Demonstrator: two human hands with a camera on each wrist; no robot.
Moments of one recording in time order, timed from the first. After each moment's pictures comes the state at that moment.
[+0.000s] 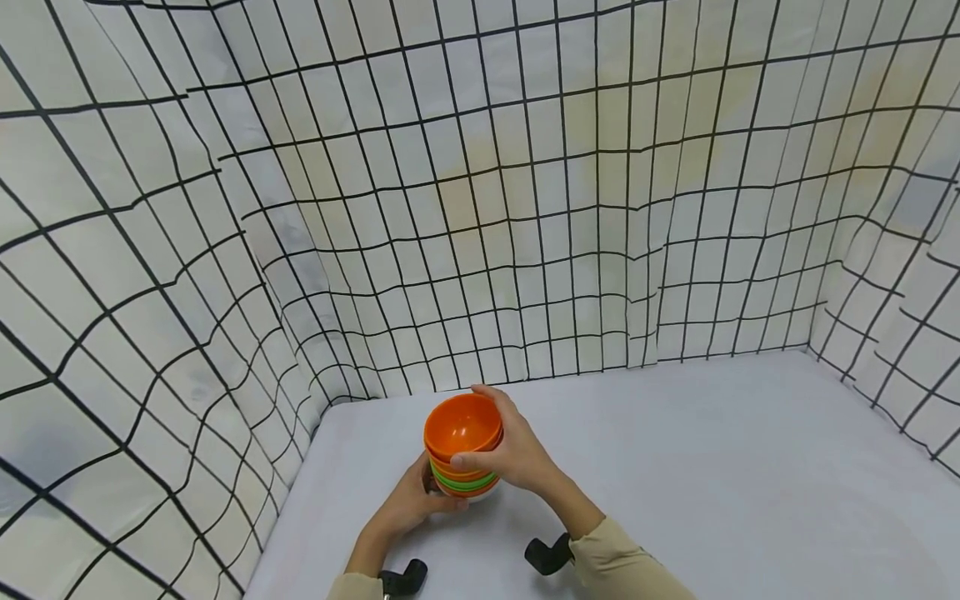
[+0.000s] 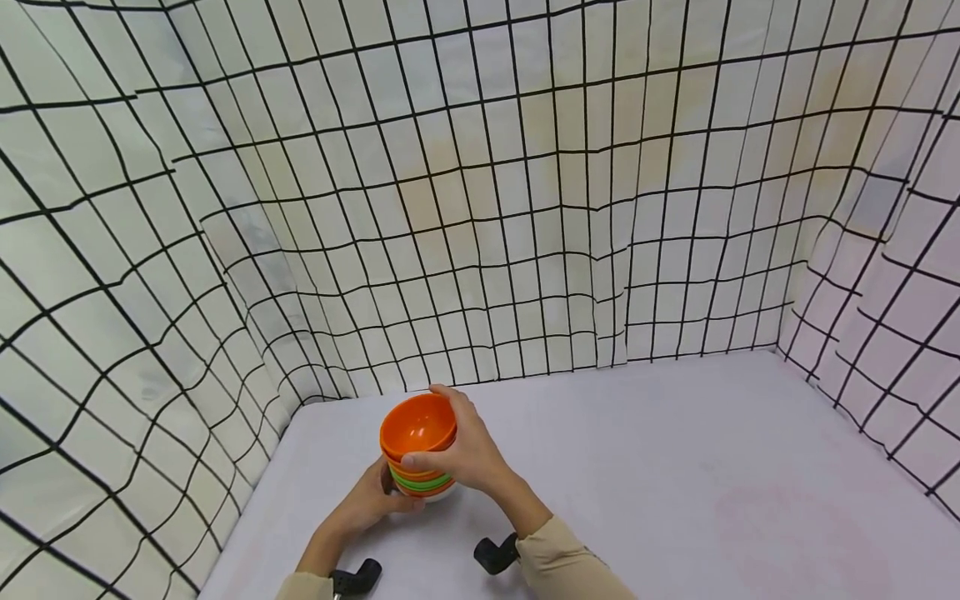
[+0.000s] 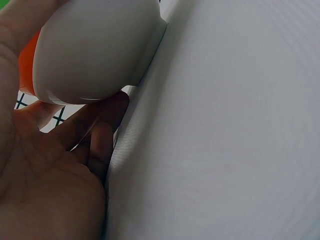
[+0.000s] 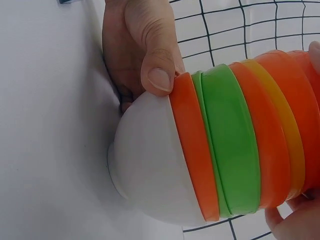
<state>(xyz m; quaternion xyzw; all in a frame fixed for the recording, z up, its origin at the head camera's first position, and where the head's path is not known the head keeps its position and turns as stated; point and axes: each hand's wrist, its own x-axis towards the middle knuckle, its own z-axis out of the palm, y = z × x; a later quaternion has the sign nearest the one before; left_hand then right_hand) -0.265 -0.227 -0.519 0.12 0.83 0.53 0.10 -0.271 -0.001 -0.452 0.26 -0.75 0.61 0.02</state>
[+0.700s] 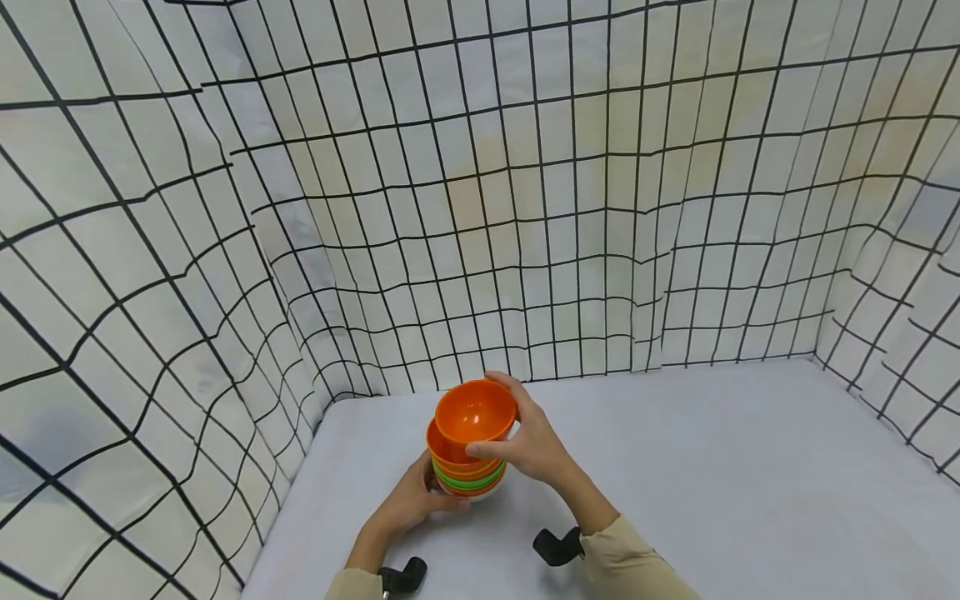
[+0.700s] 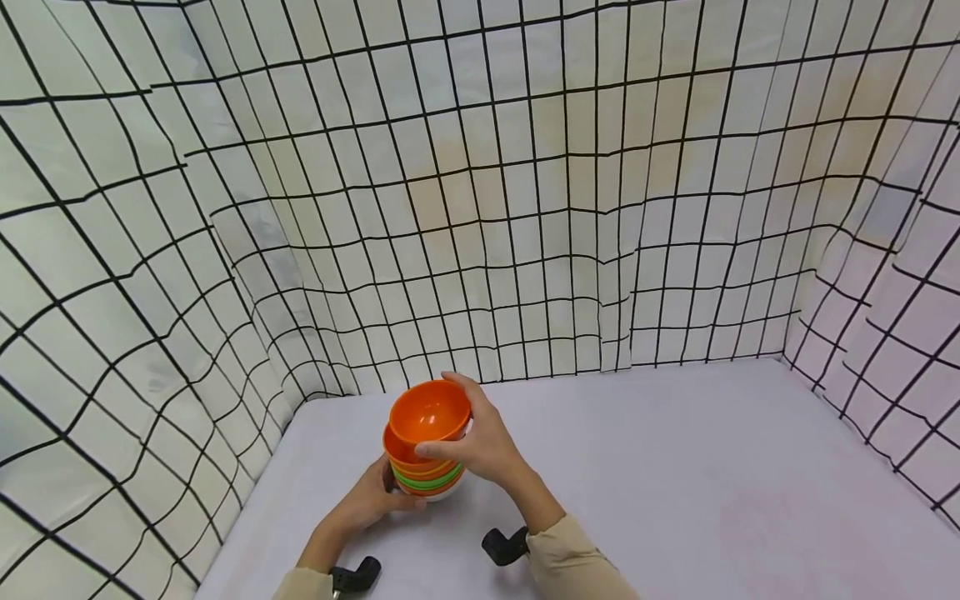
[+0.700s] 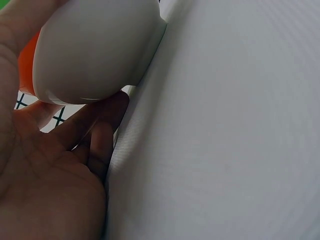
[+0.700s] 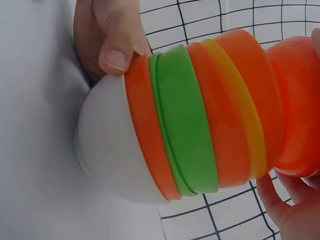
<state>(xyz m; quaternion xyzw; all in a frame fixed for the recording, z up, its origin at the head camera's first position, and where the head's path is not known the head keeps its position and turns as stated) -0.263 -0.226 -0.518 0.11 0.83 0.54 0.09 -0.275 0.016 -0.439 0.28 -0.74 0.62 0.04</state>
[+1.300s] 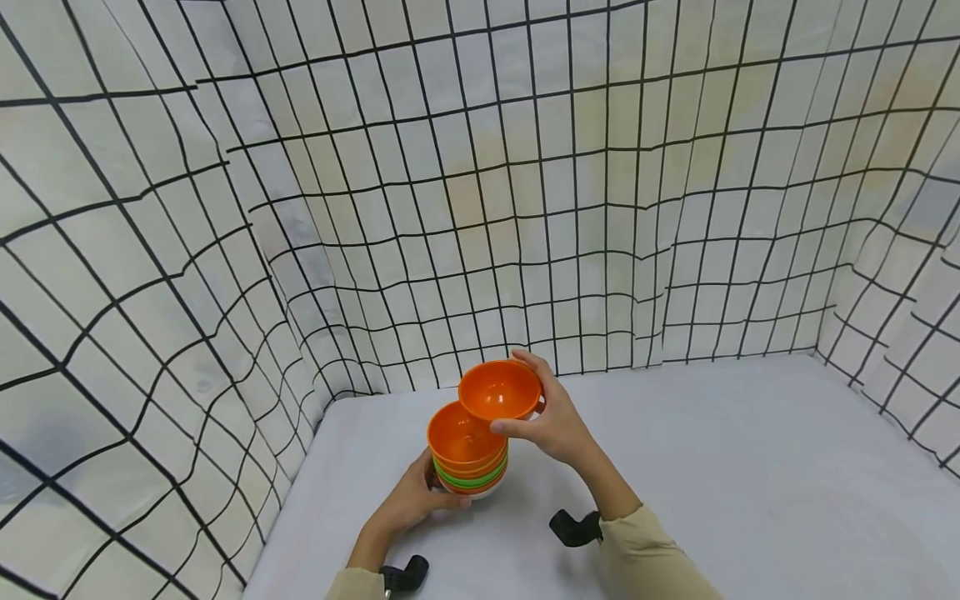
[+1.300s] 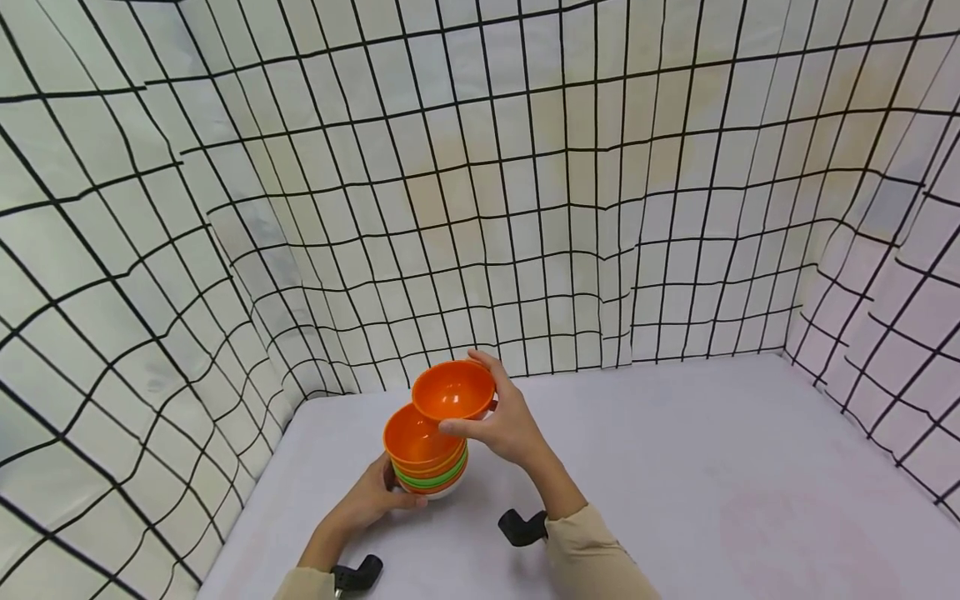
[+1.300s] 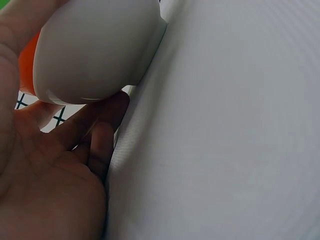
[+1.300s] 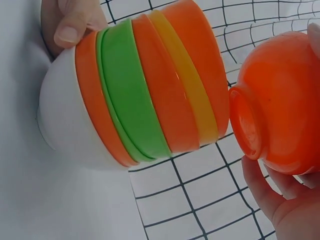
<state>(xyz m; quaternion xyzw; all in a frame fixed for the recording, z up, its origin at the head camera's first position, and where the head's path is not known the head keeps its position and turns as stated) -0.263 -0.226 -0.519 0.11 0.83 0.53 0.09 -0.283 0.046 -0.423 0.26 -0.73 0.63 0.06</state>
